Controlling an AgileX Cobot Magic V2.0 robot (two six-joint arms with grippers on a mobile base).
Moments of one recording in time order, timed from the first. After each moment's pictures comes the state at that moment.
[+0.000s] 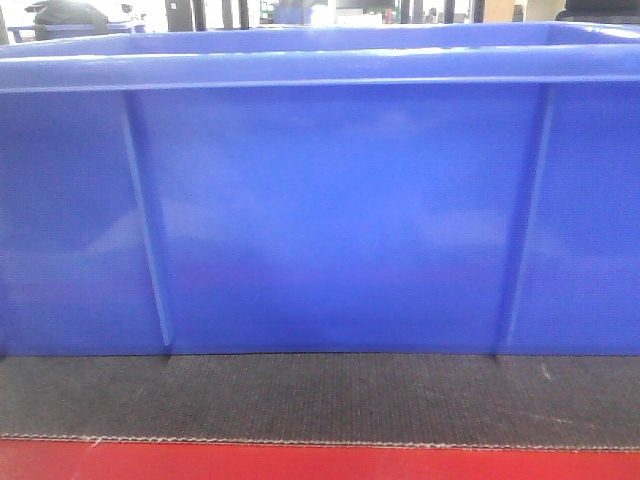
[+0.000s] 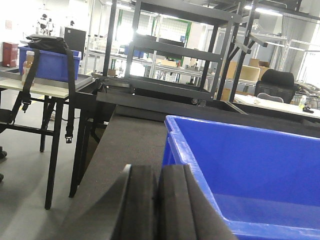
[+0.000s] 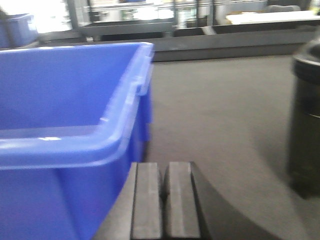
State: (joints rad) left arm -0.09 0.02 -0.24 0.38 0.18 -0.53; right arm 0.06 0.01 -0.15 -0.01 0.31 0.11
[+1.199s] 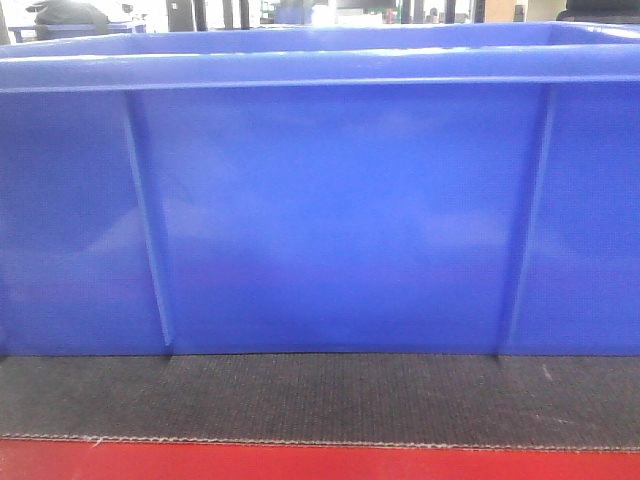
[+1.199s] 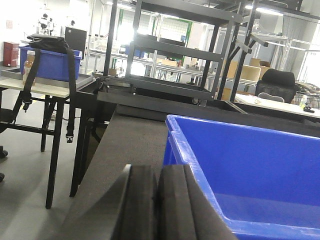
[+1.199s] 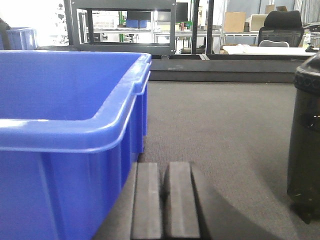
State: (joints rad) left arm -0.09 0.02 -0.24 0.38 0.18 -0.53; right arm 0.05 0.00 0.00 0.12 0.06 -0.09
